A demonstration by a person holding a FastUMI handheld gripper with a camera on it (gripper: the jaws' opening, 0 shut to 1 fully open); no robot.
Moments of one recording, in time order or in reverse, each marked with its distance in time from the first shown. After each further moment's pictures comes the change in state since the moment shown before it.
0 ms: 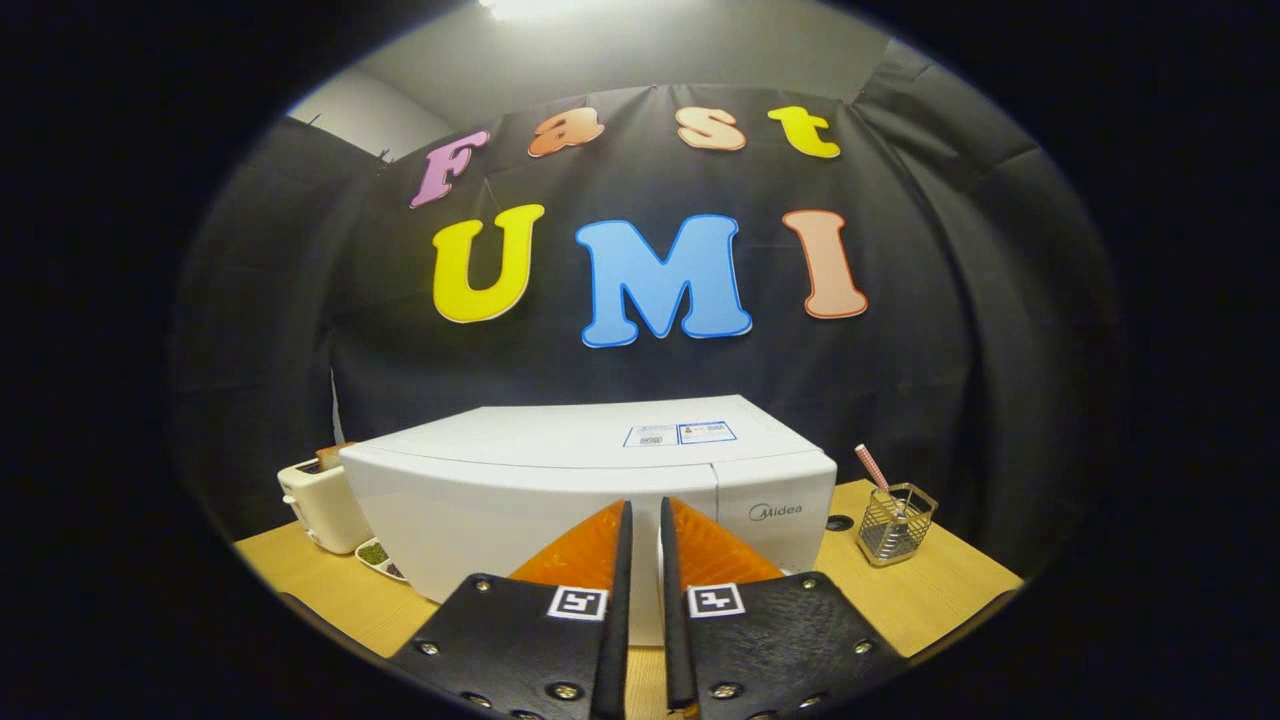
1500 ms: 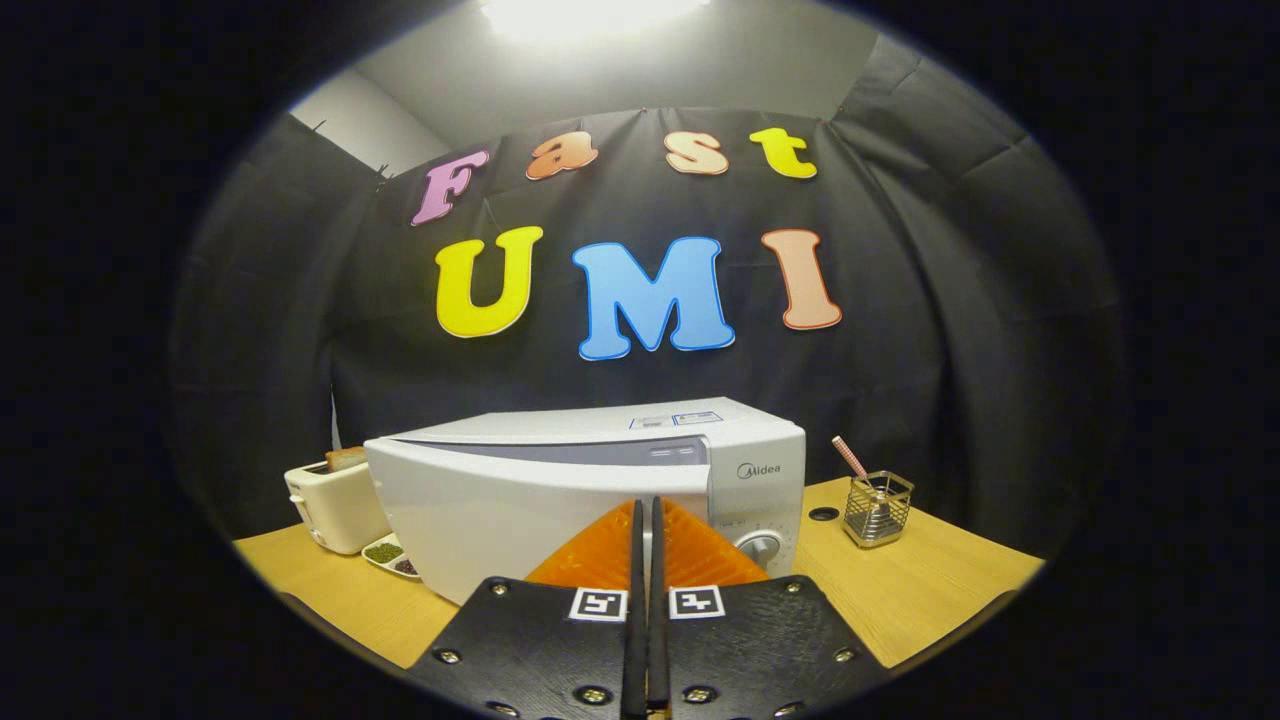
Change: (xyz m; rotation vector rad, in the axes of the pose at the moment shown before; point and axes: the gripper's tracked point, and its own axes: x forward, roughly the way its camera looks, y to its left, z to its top) arm -0.020 0.006 -0.030 0.034 -0.058 -0.049
